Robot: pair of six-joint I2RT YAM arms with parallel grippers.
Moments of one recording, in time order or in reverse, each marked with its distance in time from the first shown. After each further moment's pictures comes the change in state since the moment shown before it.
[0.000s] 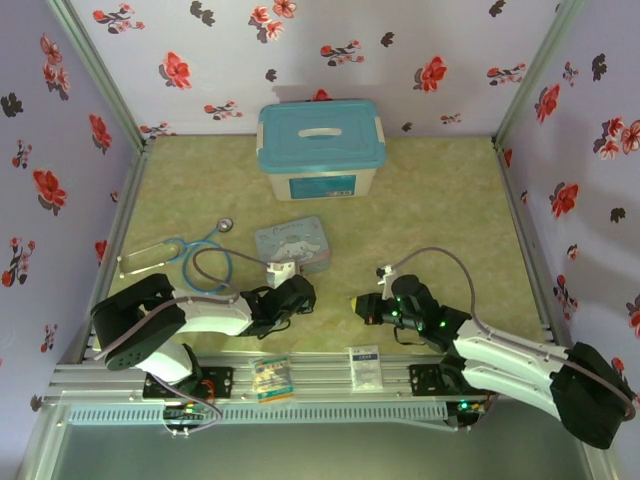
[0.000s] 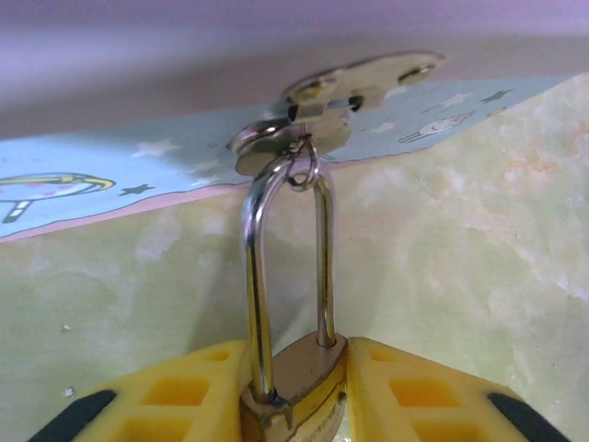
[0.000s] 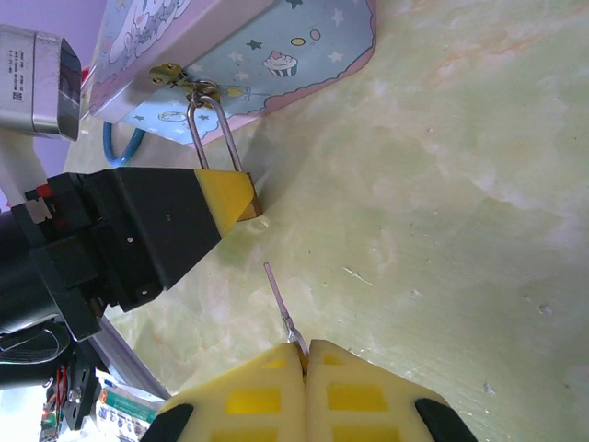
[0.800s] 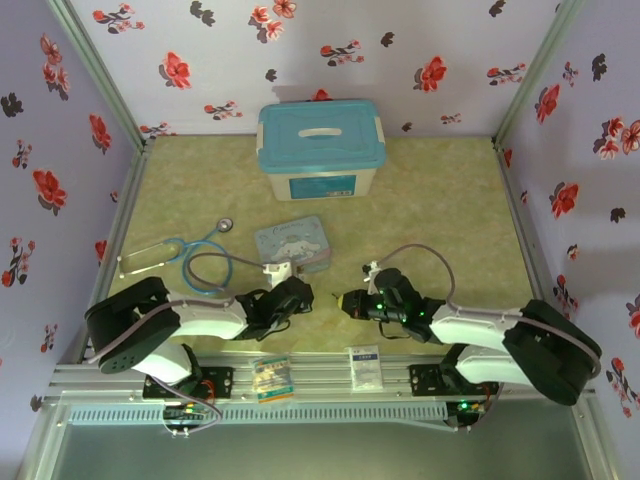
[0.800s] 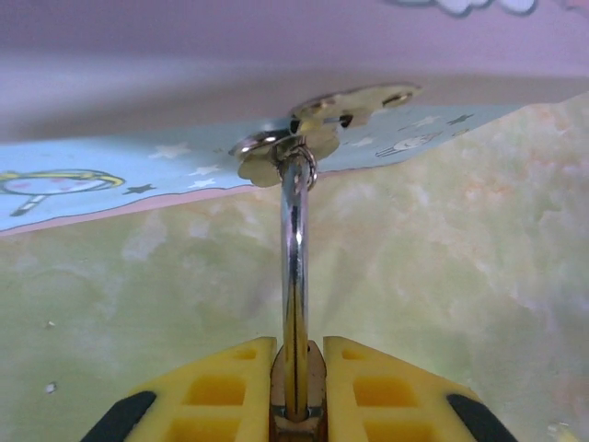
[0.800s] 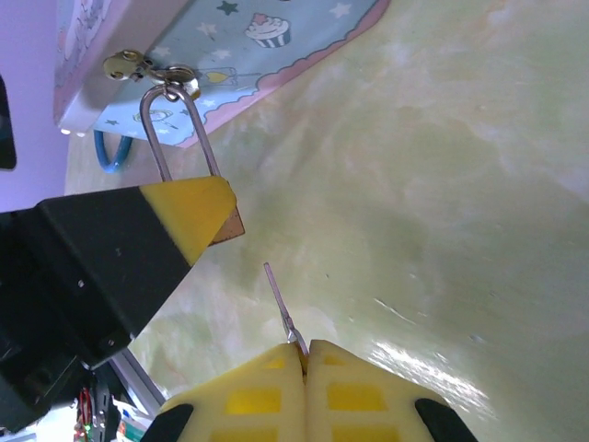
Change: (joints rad) left arm -0.003 -0.044 -0.055 0.101 -0.006 -0.055; right arm 0.022 0.341 0.067 0.239 -0.055 0.128
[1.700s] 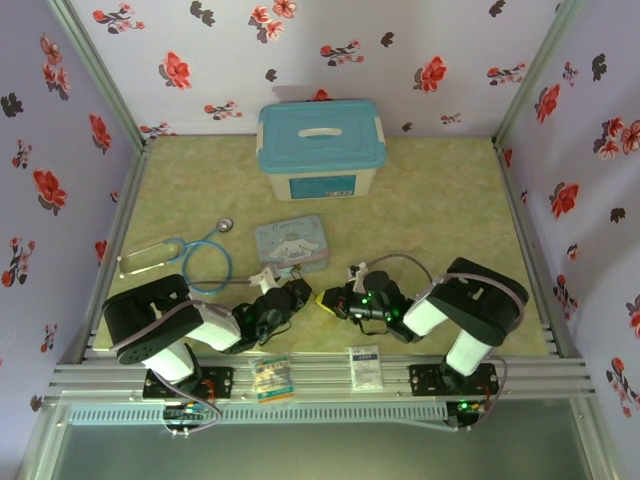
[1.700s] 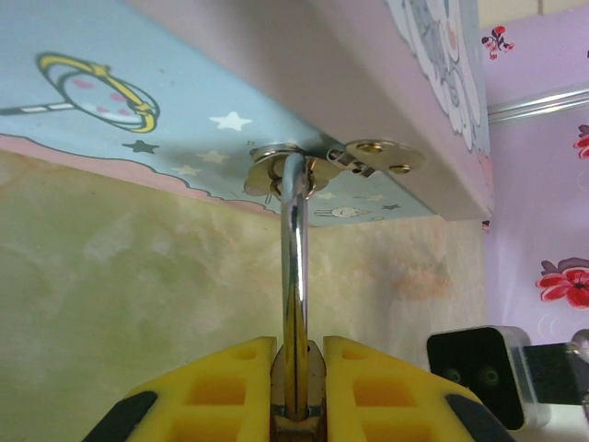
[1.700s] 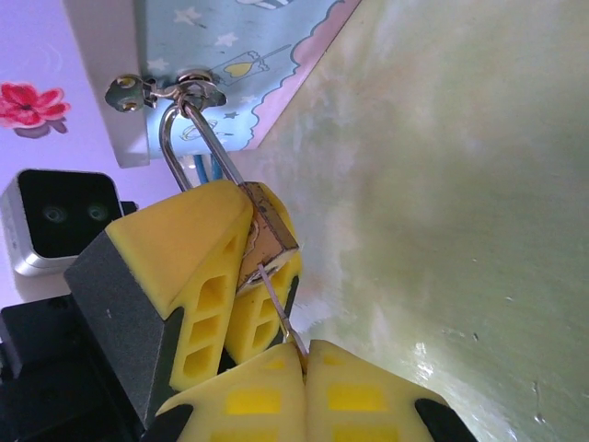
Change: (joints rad) left arm 0.001 0.108 -0.203 0.610 -0.044 -0.315; right arm 0.037 0.480 -0.012 0.708 -0.111 0.444
